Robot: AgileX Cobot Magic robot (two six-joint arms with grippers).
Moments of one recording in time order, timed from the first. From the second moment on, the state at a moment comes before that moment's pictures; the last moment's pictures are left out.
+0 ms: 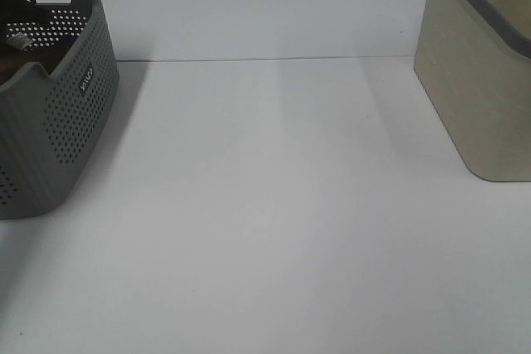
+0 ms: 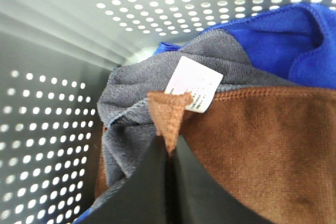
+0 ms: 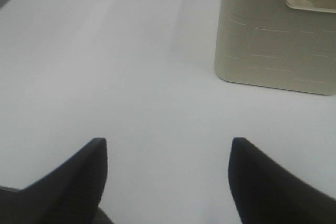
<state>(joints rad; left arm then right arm) 0.04 2.39 -2.18 0.34 0.92 -0.13 0.04 -0.01 -0.50 0.13 1.07 -0.16</state>
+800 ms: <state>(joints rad) -0.25 1.91 -2.18 0.27 0.90 0.00 0.04 -0.01 -0.50 0.13 1.07 -0.16</state>
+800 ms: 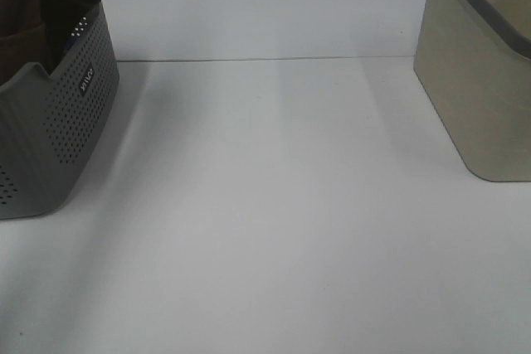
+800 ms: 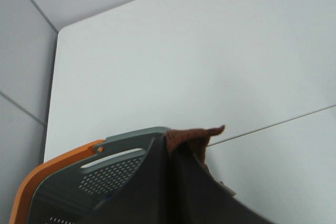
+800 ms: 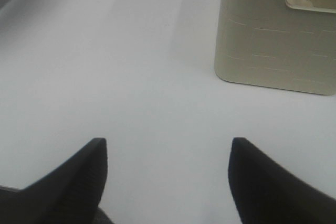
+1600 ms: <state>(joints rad) -0.76 1.84 -2.18 0.19 0.97 0.10 0.04 0.44 -0.52 0.42 0.99 -0.27</state>
